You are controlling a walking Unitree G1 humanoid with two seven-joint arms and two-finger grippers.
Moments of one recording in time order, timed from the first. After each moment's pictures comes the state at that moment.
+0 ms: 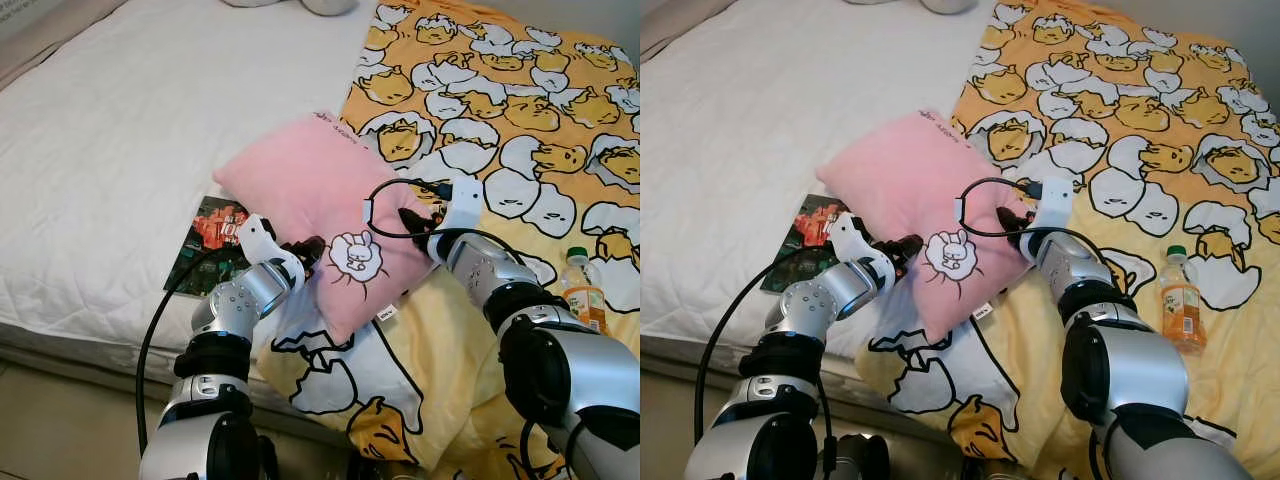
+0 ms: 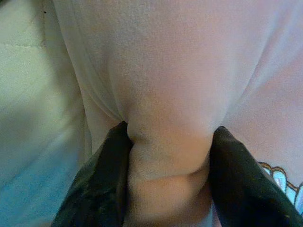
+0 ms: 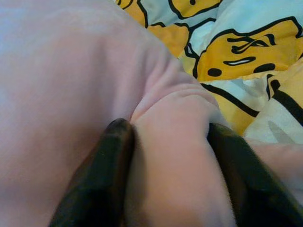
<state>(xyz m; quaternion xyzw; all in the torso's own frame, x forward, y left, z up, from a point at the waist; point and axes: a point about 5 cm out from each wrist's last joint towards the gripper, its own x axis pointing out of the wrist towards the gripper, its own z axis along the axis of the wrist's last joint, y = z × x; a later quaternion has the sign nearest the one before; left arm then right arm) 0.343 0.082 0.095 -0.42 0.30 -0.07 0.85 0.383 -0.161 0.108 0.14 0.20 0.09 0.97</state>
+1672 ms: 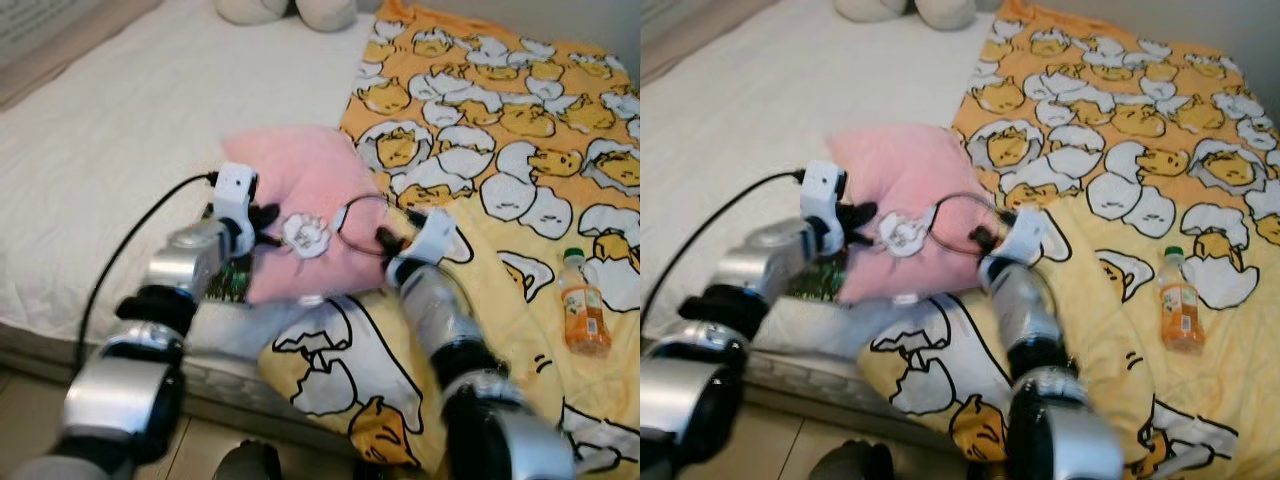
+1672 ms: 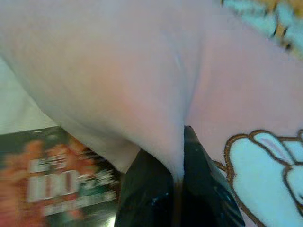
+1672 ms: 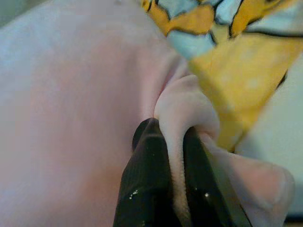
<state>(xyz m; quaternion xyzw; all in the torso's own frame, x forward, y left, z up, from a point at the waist) 0.380 0.159 0.131 0.05 0.18 -0.22 0.96 0.348 -0.100 0.075 0.27 0.16 0.04 0.95</state>
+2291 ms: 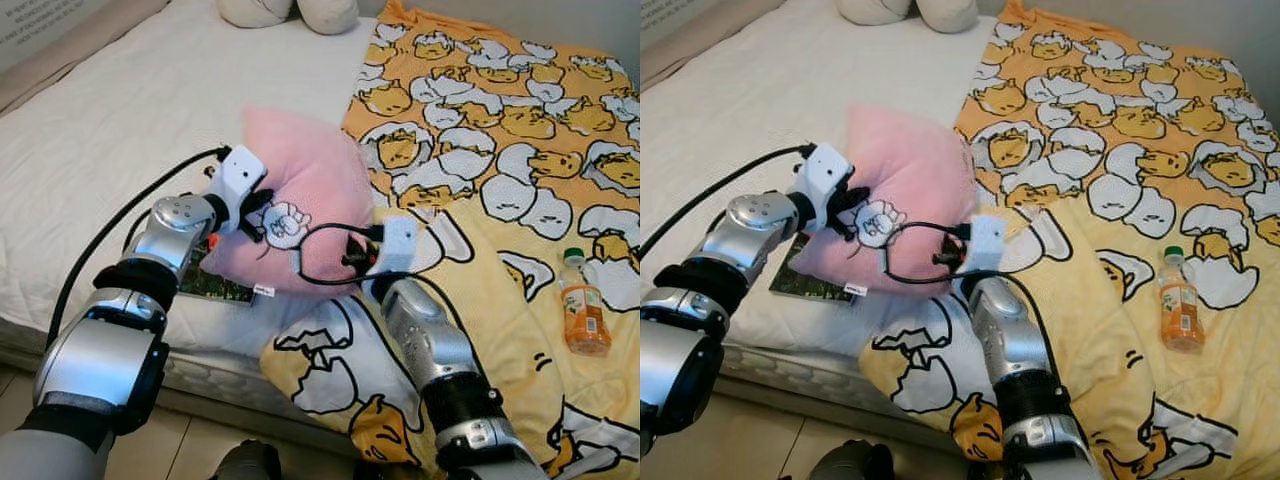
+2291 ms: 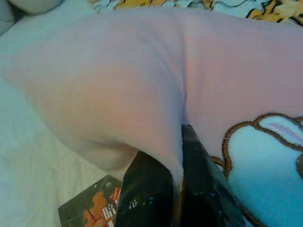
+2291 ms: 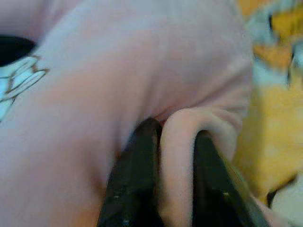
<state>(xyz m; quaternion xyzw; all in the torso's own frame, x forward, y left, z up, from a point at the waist) 0.392 0.168 0.162 0.23 0.10 -0.29 0.92 0.323 -0.065 0.100 0.10 0.10 0.17 0.97</state>
